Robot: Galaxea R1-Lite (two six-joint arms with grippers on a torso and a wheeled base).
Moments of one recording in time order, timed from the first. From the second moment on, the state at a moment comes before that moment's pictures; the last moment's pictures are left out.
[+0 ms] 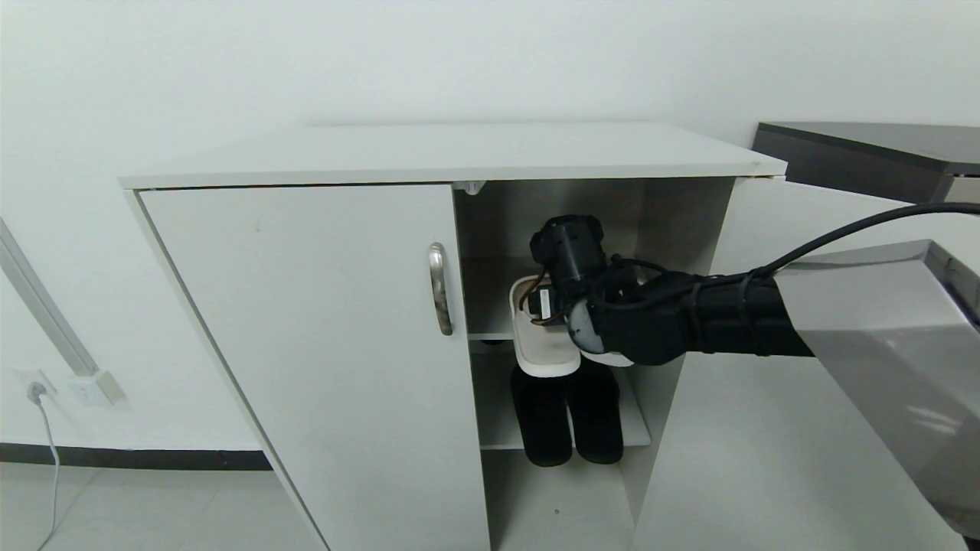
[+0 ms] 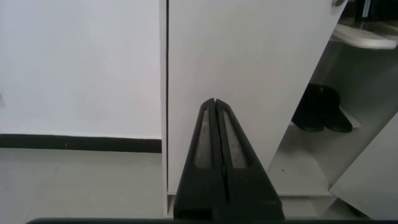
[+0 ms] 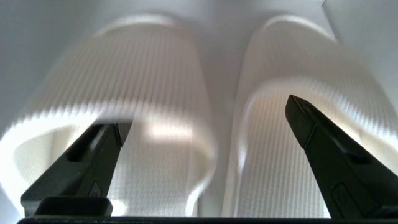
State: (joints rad) left arm 0.00 0.00 0.00 0.00 0.03 -0.09; right arm 0.73 2.26 -1.80 -0.02 -0.69 0.22
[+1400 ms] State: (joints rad) left arm 0.00 0.00 0.00 0.00 0.03 -0.09; right arm 0.90 1.76 -0.95 -0.52 -0.47 0.21
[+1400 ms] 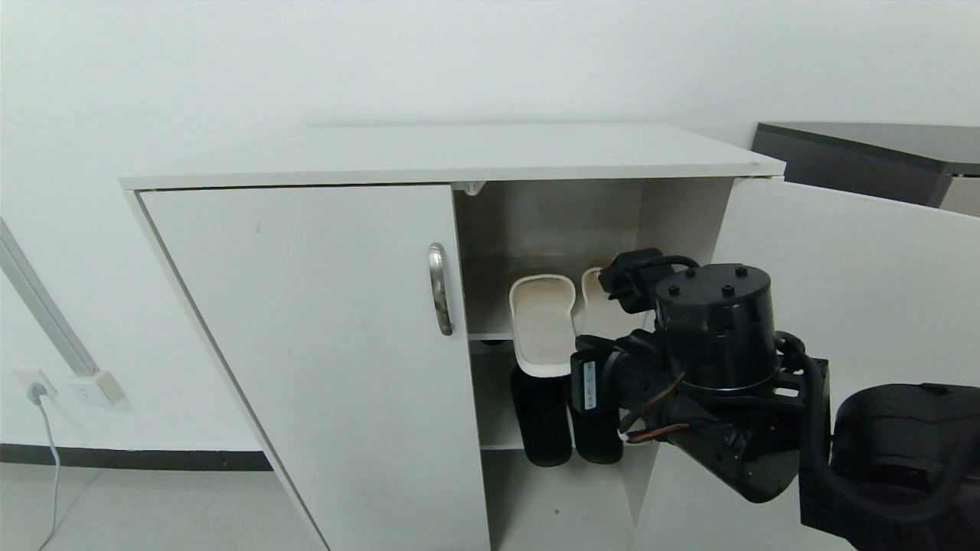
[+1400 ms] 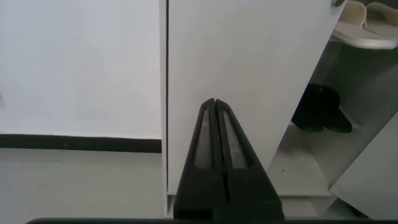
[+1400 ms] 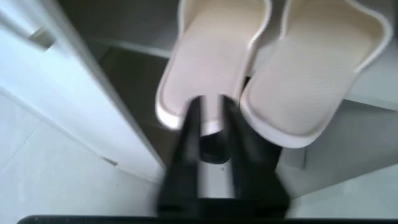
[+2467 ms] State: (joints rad) left arm 0.00 0.00 0.00 0.00 0.02 -0.09; right arm 0.92 1.80 -0.93 -0.53 -0.48 0.22
